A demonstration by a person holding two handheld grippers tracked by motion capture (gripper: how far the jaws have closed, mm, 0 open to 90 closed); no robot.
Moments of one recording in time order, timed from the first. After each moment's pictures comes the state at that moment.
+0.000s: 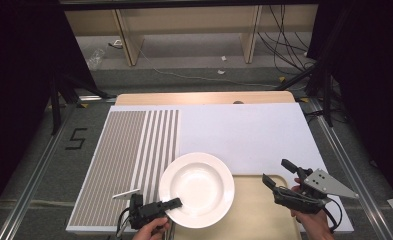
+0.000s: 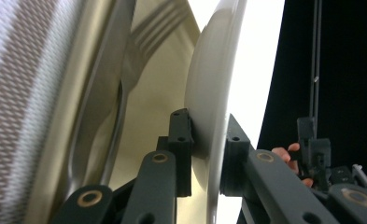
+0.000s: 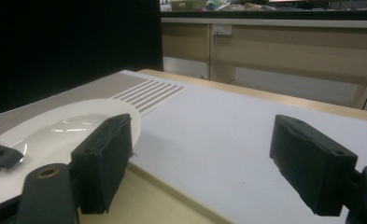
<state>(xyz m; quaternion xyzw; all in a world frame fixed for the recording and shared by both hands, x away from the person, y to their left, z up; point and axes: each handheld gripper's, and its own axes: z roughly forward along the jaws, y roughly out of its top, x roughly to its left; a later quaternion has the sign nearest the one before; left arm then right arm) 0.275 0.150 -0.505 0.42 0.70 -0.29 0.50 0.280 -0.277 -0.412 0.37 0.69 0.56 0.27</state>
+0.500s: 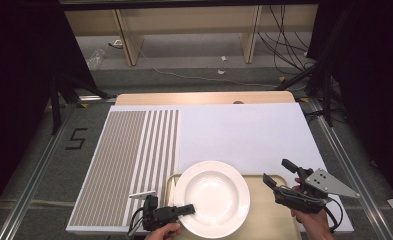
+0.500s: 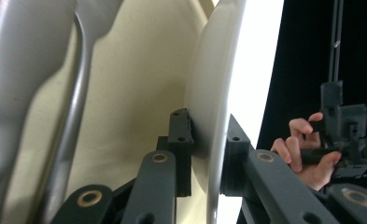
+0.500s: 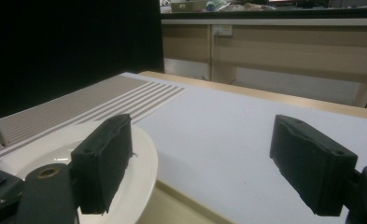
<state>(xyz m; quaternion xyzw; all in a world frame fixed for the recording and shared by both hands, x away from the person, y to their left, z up) 0.274 0.119 -0.510 0.47 0.68 -0.30 0.47 0.280 -0.279 -0.412 0.37 0.68 0.57 0.27</state>
